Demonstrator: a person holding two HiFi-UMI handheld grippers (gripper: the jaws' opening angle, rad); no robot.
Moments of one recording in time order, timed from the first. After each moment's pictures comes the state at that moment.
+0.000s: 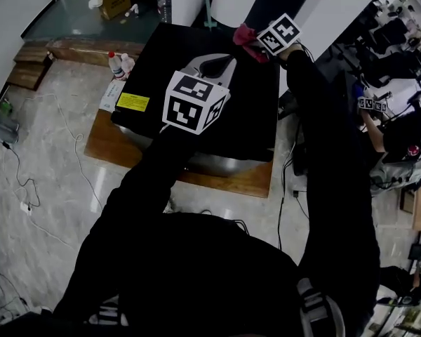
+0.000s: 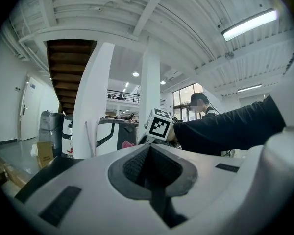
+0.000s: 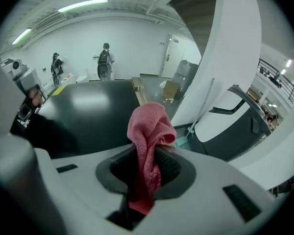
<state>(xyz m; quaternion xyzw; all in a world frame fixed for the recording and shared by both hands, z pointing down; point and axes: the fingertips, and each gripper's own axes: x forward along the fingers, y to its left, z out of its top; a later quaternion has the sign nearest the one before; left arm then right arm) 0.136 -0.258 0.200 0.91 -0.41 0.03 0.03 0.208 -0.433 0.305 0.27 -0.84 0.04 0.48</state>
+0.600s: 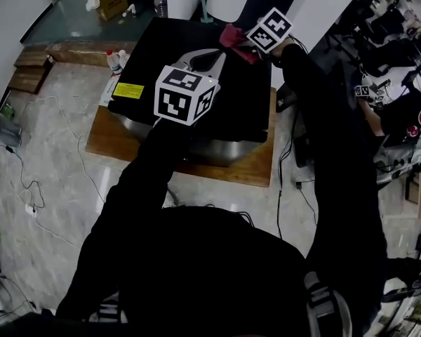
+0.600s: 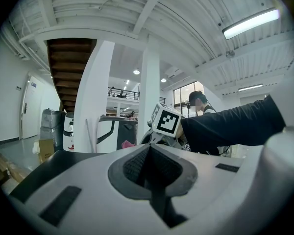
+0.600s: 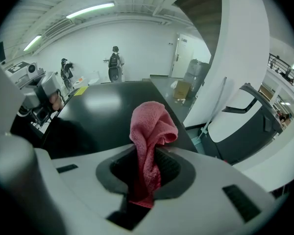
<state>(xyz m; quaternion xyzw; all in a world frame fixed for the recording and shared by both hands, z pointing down) 0.140 -0.225 0.209 0.91 -0.42 0.04 0.04 0.192 -0.356 0.307 0.21 -0.86 0.06 0.47</state>
